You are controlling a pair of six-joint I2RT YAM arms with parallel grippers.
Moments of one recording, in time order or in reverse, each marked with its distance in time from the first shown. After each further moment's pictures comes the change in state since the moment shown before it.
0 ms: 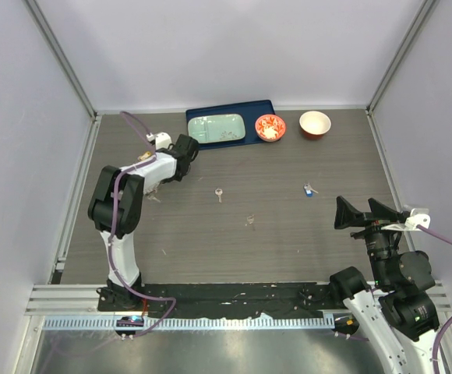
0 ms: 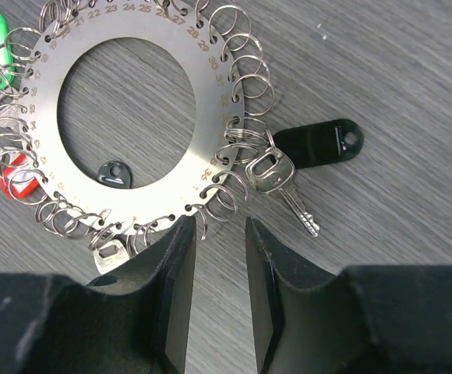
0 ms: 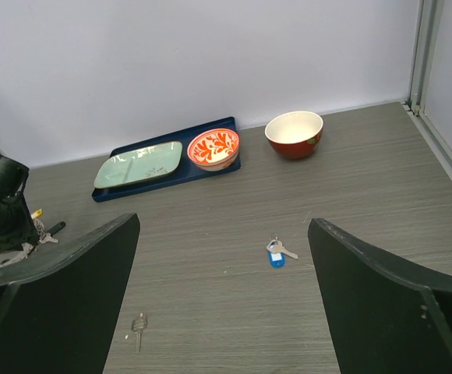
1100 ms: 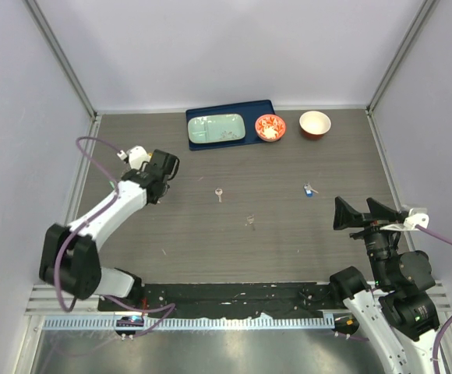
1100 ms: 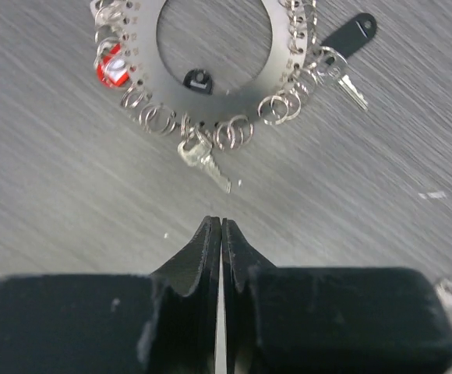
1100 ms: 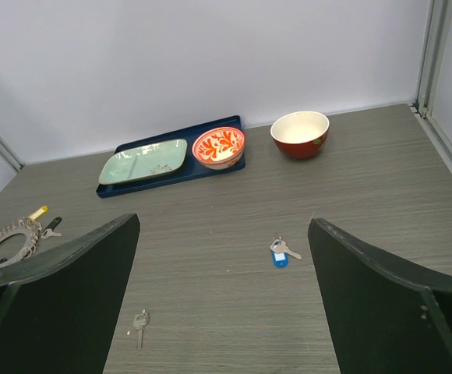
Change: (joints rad) left arm 0.001 -0.463 -0.283 -0.151 0.116 -0.102; right arm 0.006 0.000 0.000 0.000 -0.015 -0.007
